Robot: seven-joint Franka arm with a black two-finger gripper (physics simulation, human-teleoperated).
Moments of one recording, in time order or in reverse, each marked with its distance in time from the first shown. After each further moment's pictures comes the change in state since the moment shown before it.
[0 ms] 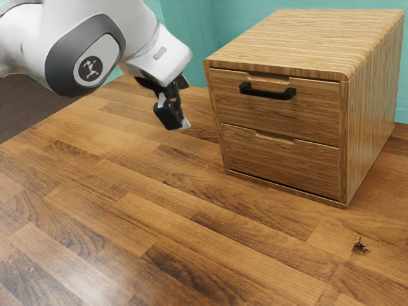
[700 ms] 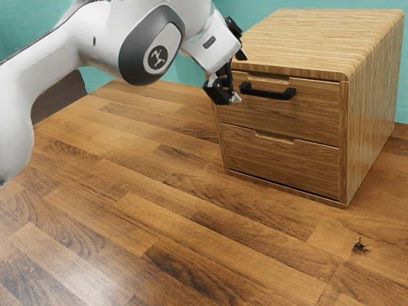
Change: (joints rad) arm -0.067 0.277 0.036 0.315 -0.072 0.071 0.232
